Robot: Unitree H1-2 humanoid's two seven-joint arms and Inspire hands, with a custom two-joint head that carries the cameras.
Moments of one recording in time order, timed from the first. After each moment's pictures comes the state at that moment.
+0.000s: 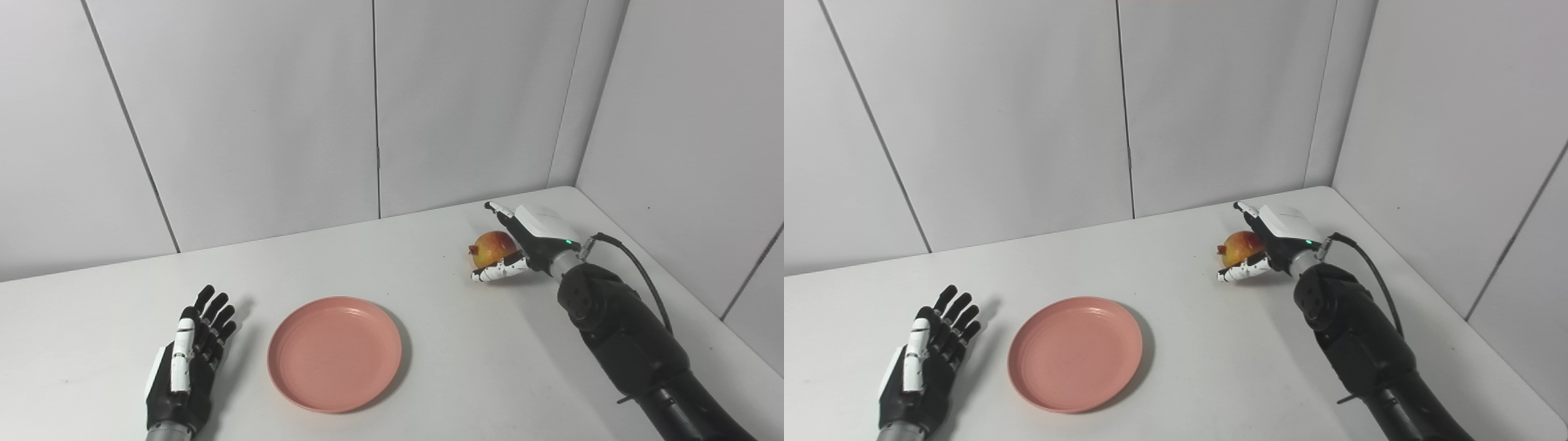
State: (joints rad) left arm -0.24 0.03 0.08 0.23 -0.26 0.03 -0.20; right arm -0.47 -0.53 0.13 0.23 -0.71 0.24 0.22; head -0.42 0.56
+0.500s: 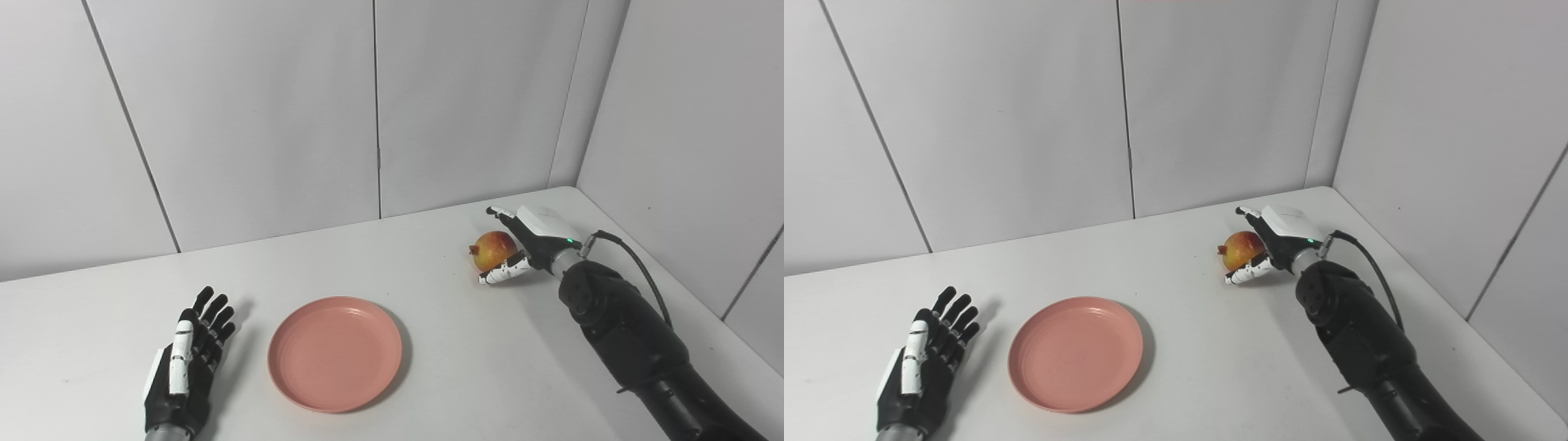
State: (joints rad) left arm -0.23 0.03 0.08 0.22 -0.26 0.04 -0.20; right arm -0.49 -0.53 0.14 0.32 -0.68 0.23 0.21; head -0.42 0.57
